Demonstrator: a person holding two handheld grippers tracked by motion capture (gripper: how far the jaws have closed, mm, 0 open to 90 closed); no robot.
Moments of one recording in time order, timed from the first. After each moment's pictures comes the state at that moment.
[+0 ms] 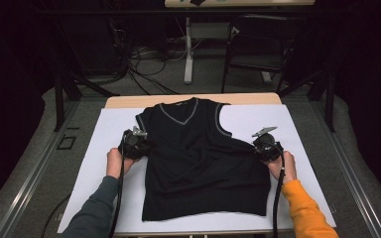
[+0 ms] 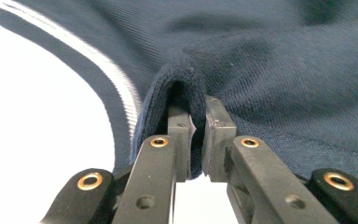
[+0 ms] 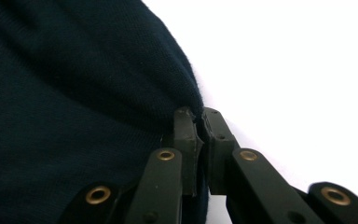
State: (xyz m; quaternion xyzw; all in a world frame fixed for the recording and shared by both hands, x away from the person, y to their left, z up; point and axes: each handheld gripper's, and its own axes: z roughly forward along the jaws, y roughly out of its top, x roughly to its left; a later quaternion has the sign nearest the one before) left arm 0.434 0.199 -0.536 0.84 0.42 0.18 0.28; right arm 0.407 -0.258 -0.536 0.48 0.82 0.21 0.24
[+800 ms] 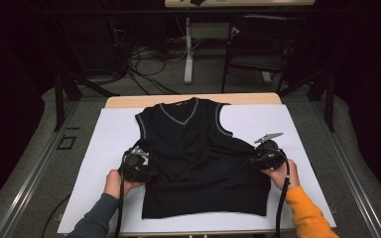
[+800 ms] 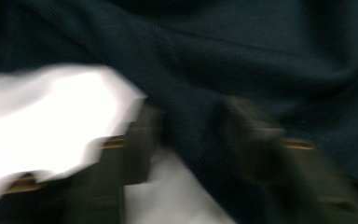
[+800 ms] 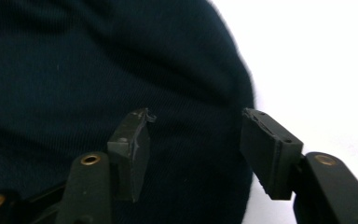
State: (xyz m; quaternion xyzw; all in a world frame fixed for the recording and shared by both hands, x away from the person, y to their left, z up) left arm 0.361 0.188 -0.544 0.87 0.40 0.05 0.28; right arm 0.377 -0.255 -0.530 0.48 0.82 0.24 0.18
